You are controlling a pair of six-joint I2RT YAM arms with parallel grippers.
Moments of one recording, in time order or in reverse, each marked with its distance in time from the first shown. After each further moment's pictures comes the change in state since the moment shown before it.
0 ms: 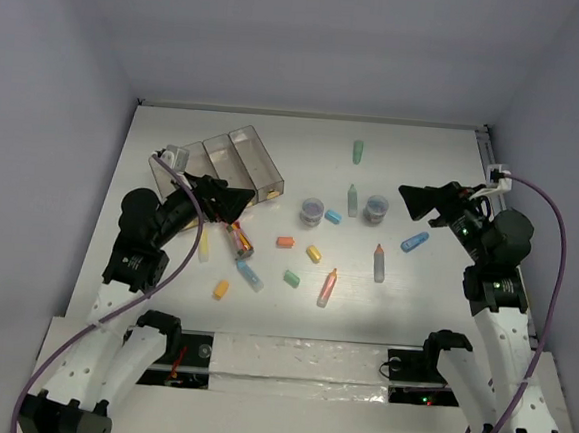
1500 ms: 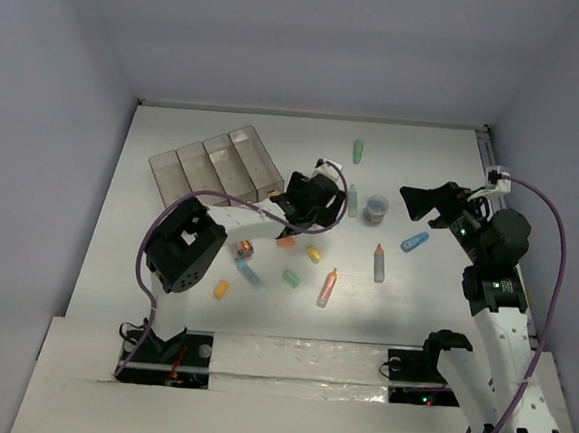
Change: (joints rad) left arm -0.624 1.198 0.565 -0.089 -0.856 0.264; right arm 0.008 -0.002 -0.003 -0.046 0.061 -0.042
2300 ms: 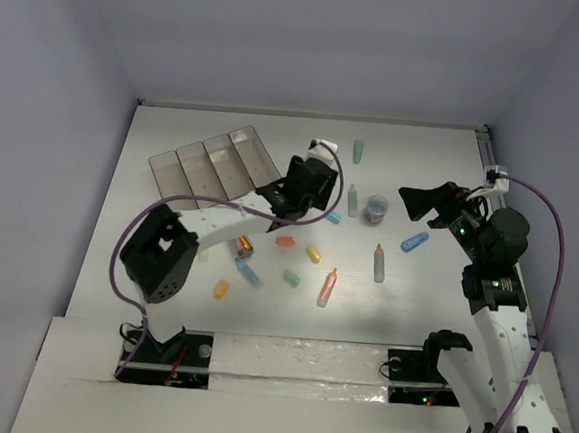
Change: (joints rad) left arm 0.016 -0.095 0.039 -0.043 -0.029 0.031; right arm 0.000 0.011 0.000 0.000 -0.014 0.000
